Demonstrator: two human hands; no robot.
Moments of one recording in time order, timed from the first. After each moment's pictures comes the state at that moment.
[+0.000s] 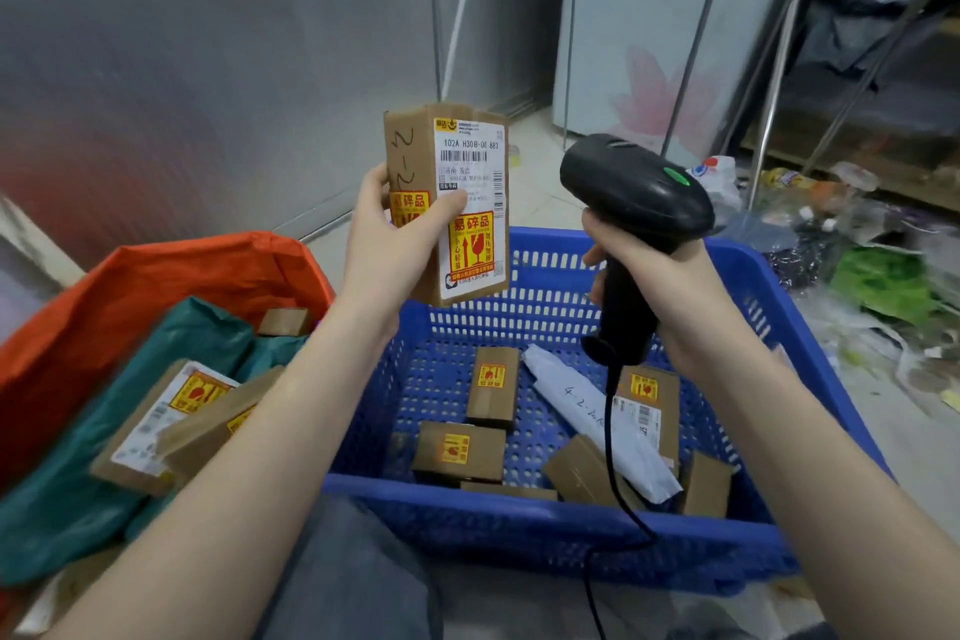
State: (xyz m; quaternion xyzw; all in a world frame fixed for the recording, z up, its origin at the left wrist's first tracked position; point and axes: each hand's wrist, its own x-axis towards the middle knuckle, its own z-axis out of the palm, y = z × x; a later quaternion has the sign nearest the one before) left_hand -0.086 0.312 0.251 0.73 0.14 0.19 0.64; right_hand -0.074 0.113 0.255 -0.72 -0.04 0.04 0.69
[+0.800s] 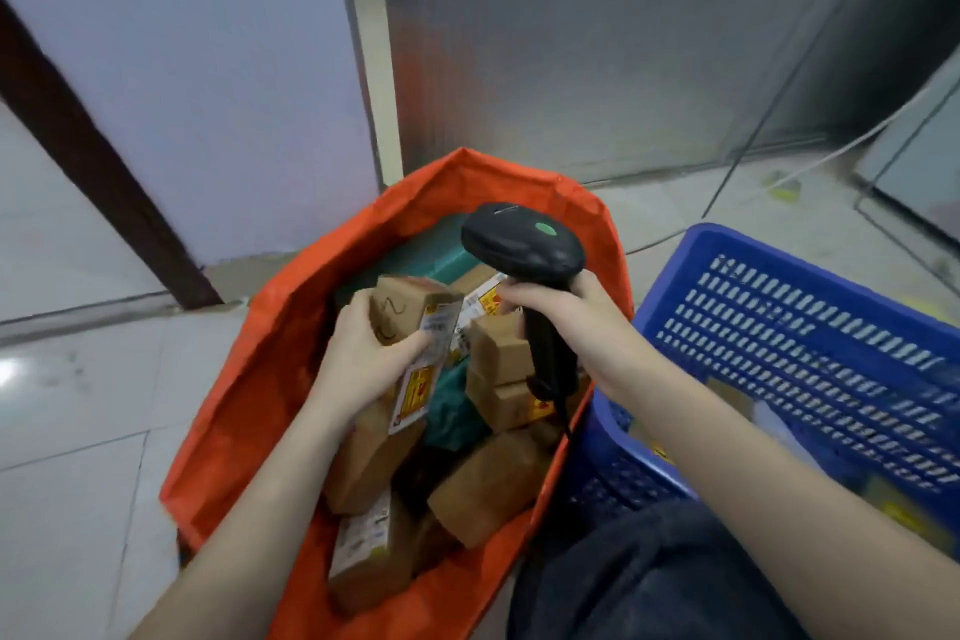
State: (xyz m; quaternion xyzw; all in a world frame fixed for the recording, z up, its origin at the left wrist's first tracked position) left_hand -0.327 0.573 0.145 0.76 0.41 0.17 0.47; right_hand -0.191 0.436 0.209 -0.72 -0.26 0.34 0.55
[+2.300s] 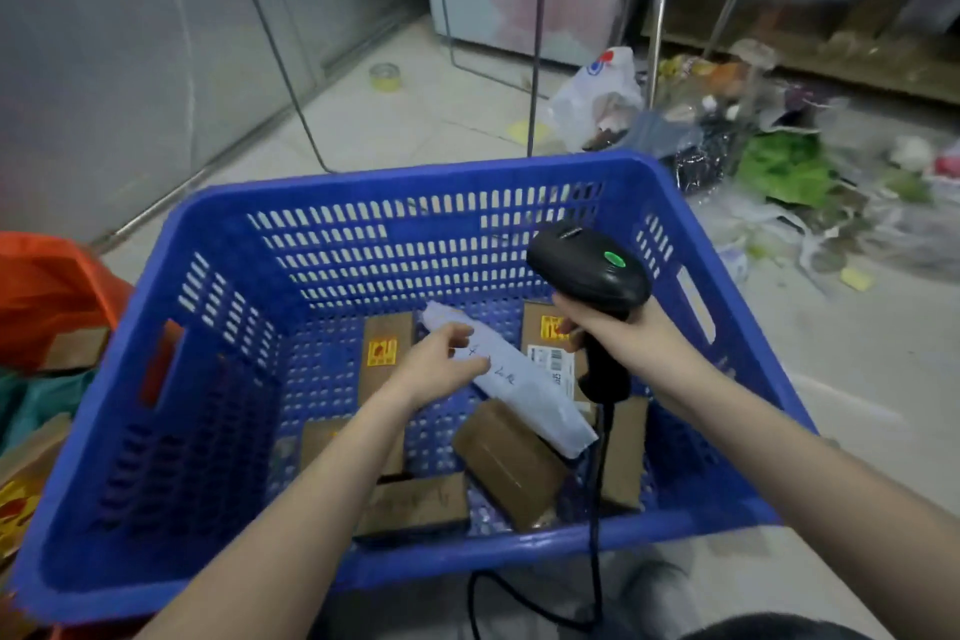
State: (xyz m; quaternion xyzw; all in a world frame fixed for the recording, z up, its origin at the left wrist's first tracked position) left_hand 0.002 0.185 0.027 0.87 0.06 -0.27 0.41; right_hand -0.016 -0.018 0.099 -0.76 0.07 0.14 0.63
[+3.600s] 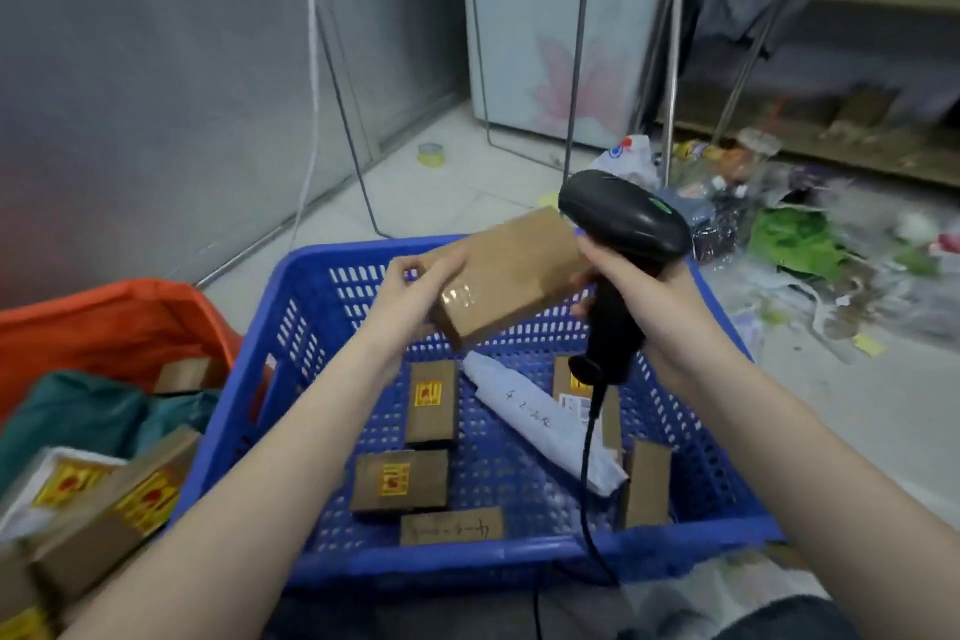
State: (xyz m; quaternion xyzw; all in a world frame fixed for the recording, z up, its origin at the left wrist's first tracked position) left_hand -0.013 0.239 0.181 0.71 0.15 -0.07 0.68; right_hand -0.042 0.034 0.224 -0.66 0.06 0.03 0.75
